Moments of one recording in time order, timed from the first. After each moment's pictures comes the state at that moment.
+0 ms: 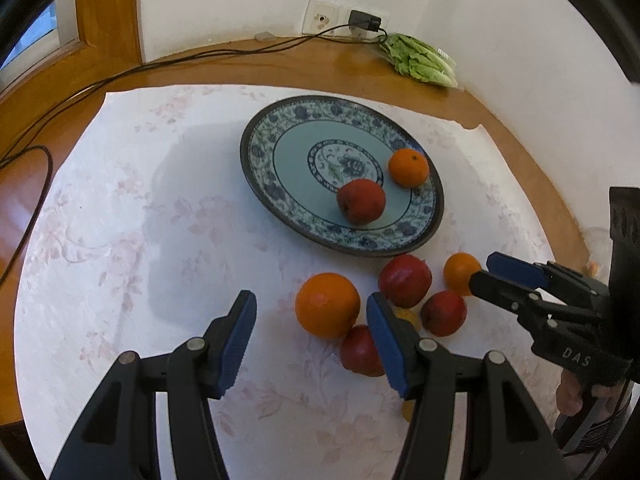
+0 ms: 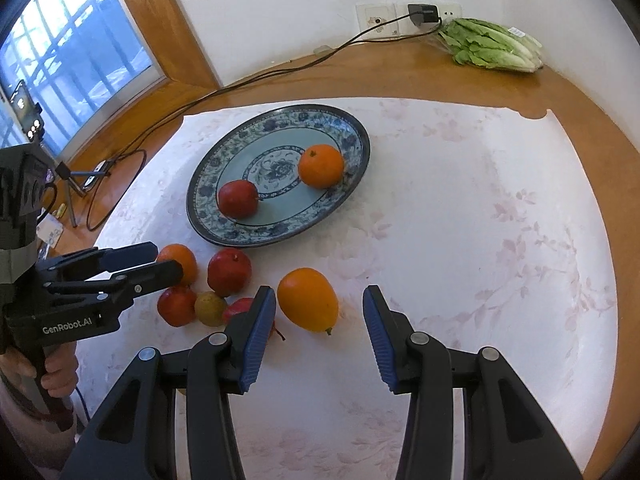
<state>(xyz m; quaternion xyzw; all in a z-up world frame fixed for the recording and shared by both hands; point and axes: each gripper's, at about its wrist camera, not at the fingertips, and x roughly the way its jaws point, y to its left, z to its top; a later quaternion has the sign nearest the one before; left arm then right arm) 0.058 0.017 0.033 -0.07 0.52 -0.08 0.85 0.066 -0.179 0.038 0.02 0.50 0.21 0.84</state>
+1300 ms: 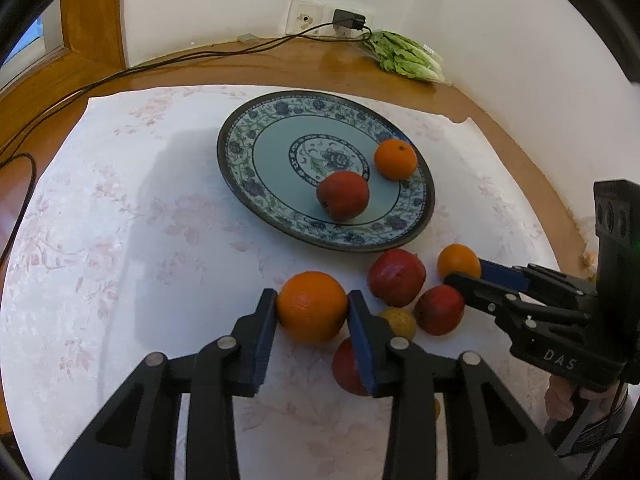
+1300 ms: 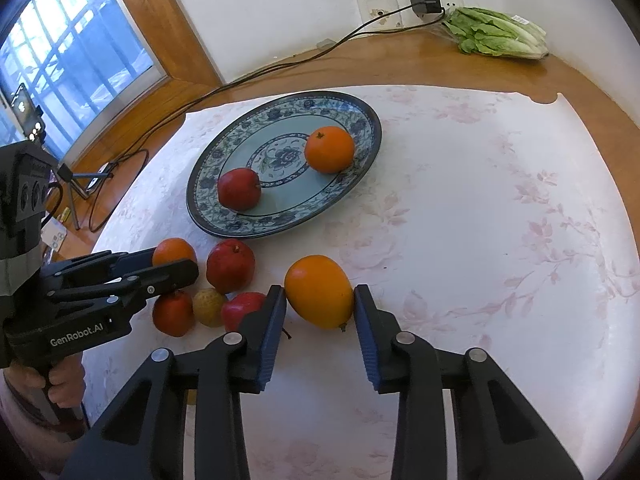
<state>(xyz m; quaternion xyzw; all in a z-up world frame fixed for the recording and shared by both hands) 0.059 0.008 0.024 -0.06 0.50 -0.10 0.86 0.065 -0.174 0.021 0.04 0.49 0.22 0.84</state>
